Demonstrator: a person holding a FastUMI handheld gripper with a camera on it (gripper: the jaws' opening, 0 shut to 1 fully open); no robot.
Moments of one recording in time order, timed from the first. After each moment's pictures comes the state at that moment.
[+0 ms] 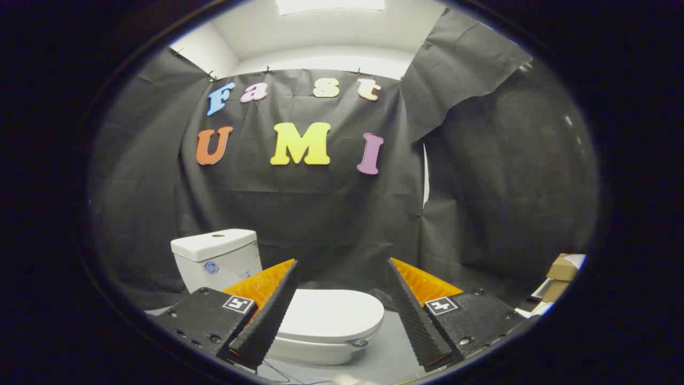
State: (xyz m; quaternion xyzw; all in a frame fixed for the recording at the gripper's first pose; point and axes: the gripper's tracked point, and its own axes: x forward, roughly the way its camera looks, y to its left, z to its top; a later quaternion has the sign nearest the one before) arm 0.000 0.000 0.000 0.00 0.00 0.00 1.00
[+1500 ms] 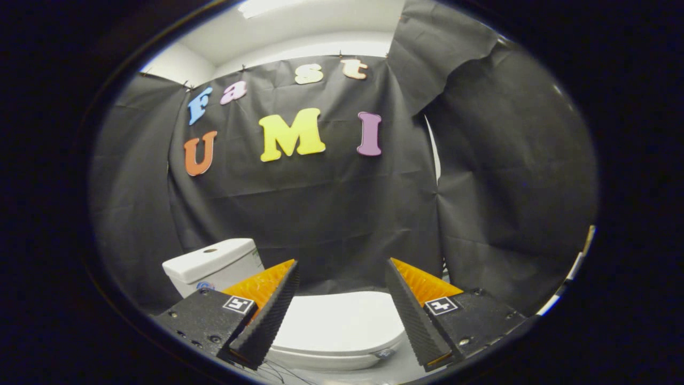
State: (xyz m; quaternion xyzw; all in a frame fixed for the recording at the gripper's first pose) arm 0.125 -0.012 -0.022 0.08 0.05 0.03 0.99
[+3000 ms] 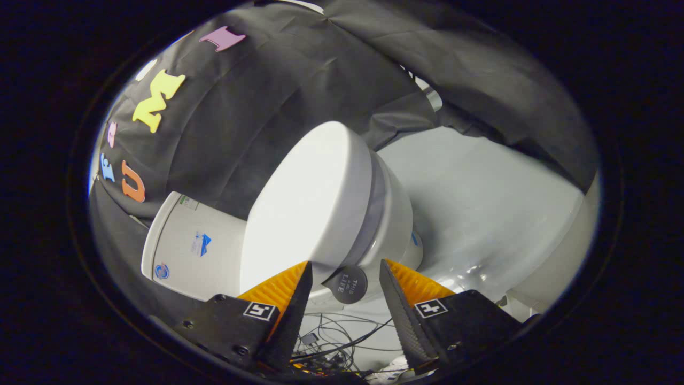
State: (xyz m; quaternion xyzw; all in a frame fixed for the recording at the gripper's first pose) arm 0.167 -0.082 -0.353 0.39 0.41 0.04 0.83
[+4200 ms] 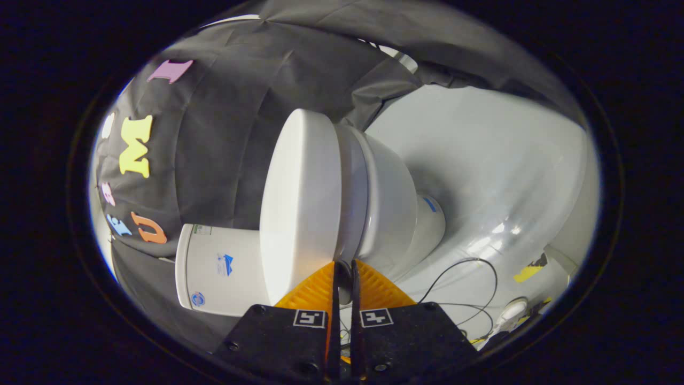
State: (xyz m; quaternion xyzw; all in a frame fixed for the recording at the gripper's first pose) arm 0.168 -0.073 -0.367 0.52 0.44 0.04 0.73
